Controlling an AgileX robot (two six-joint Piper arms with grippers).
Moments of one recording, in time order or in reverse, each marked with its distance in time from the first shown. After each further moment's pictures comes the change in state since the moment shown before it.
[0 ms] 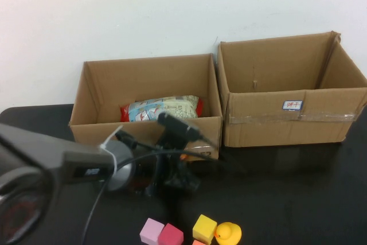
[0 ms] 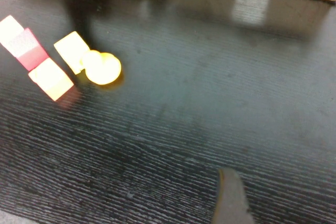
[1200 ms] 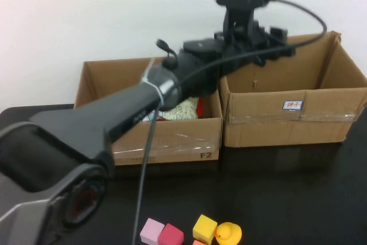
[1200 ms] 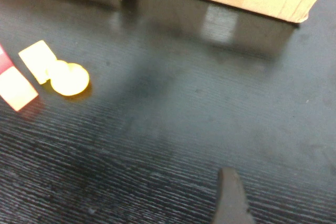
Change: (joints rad) right arm 0.000 0.000 0.000 -0.102 -0.006 0.000; left arm -0.018 0.205 -0.880 0.019 0.363 -0.287
